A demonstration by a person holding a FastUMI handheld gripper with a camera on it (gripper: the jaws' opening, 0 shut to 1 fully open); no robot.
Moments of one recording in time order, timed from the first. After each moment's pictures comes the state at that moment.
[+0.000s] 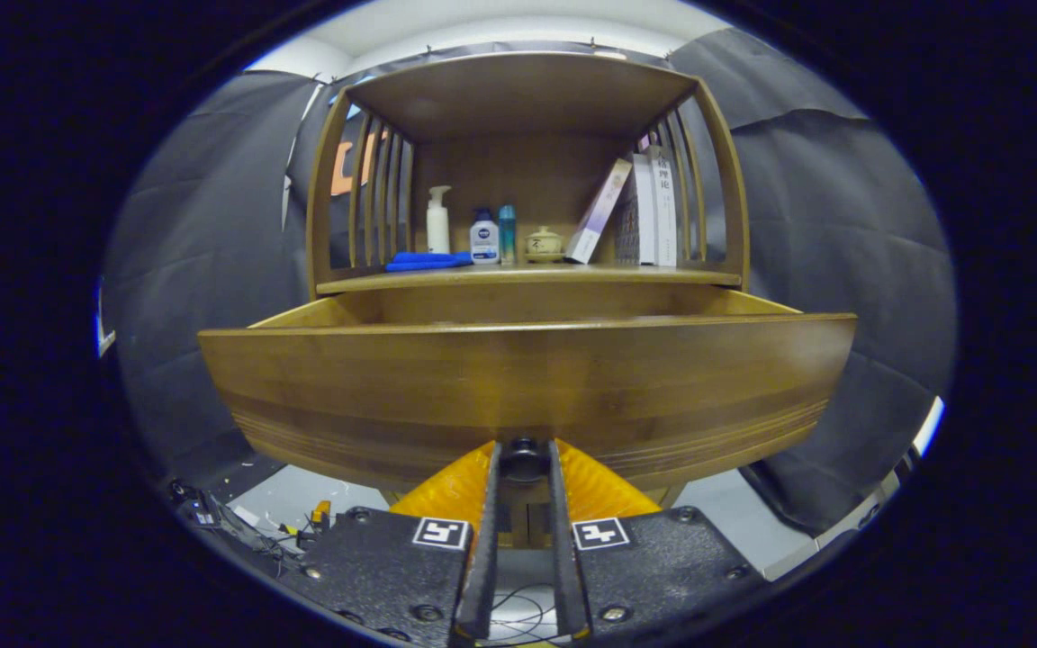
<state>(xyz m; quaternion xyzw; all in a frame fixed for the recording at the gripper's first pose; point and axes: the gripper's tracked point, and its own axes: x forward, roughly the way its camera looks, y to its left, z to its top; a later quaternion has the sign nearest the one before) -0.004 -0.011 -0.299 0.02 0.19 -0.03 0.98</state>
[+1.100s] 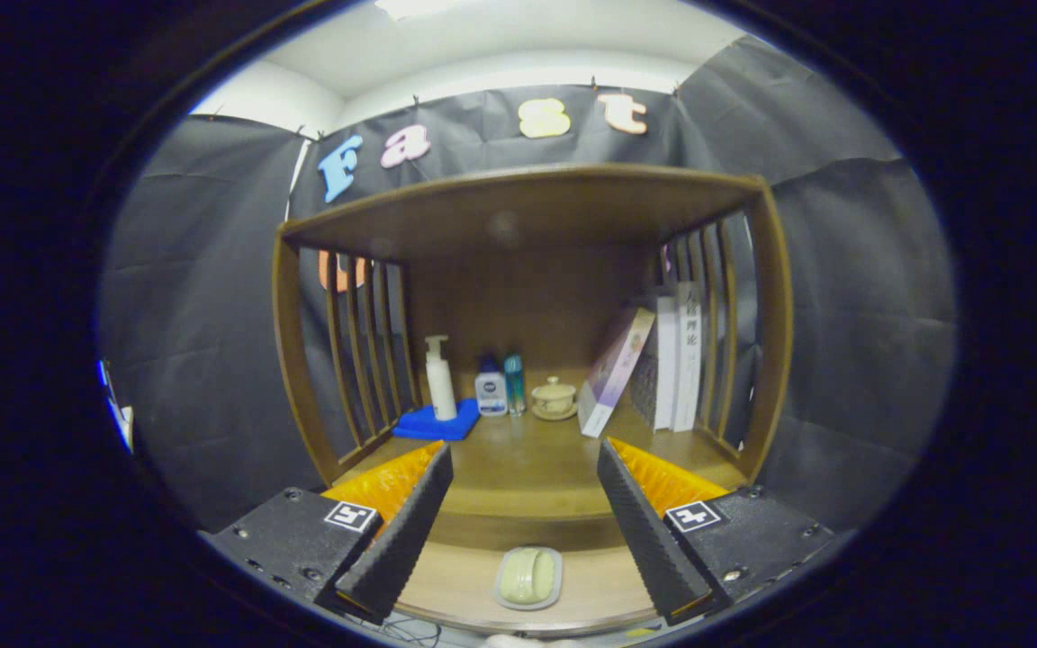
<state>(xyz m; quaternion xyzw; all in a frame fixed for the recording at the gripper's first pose) 0.138 -0.023 -0.095 0.05 0.17 0.00 0.98</state>
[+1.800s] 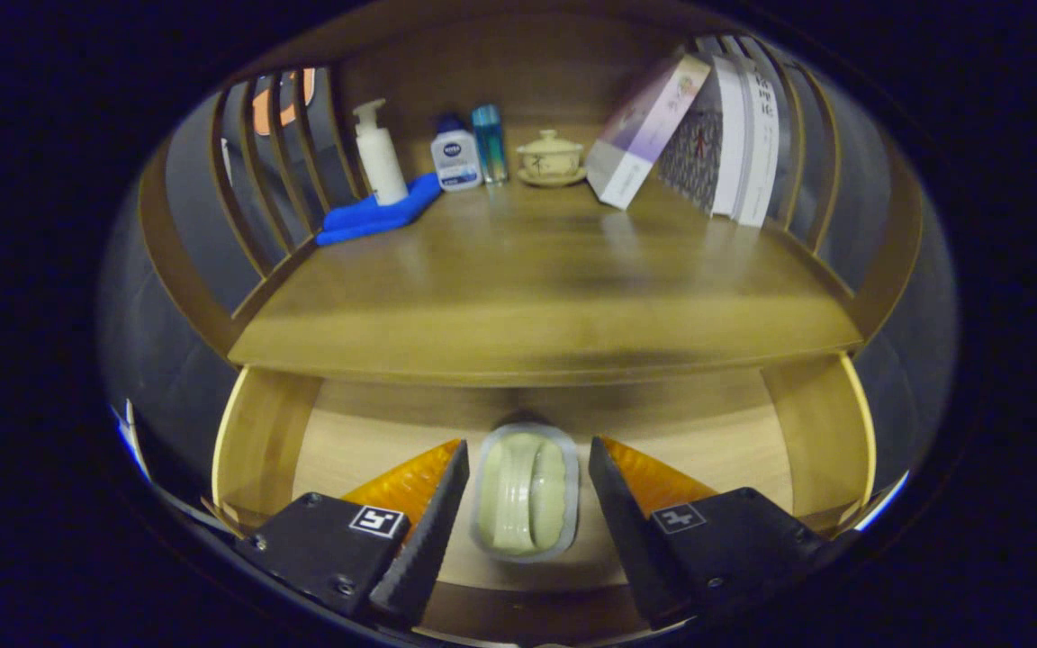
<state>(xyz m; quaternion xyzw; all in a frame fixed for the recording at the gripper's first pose) 0.148 -0.017 -0.287 0.06 0.50 -0.01 0.87</state>
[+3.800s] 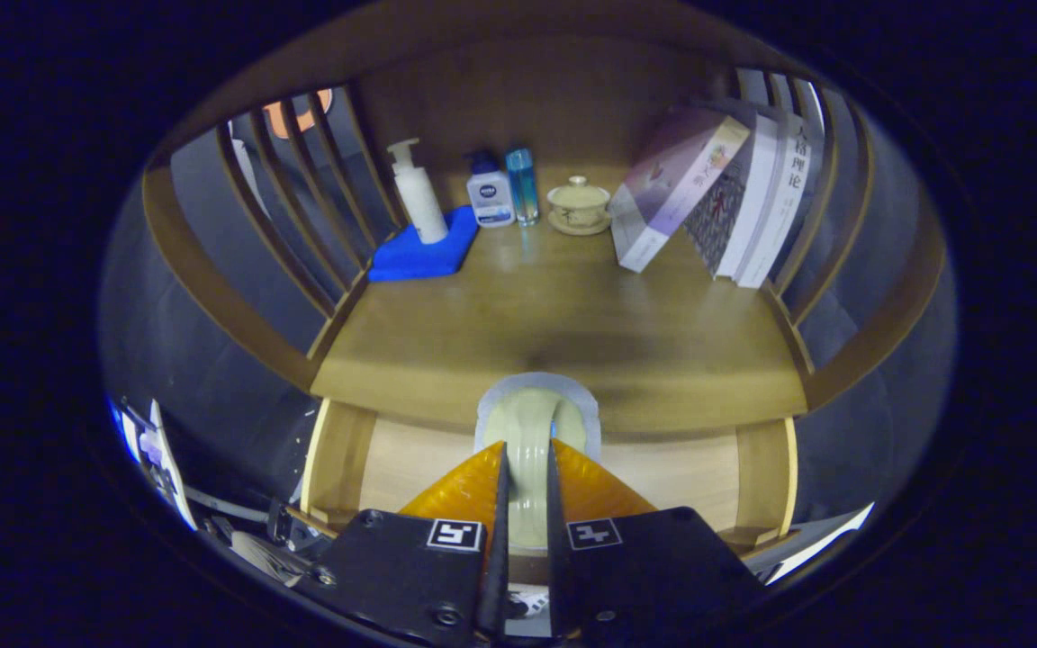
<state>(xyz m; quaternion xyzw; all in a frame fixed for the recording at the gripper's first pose) 0.185 -0.006 -0.156 0.06 0.51 0.02 0.86</state>
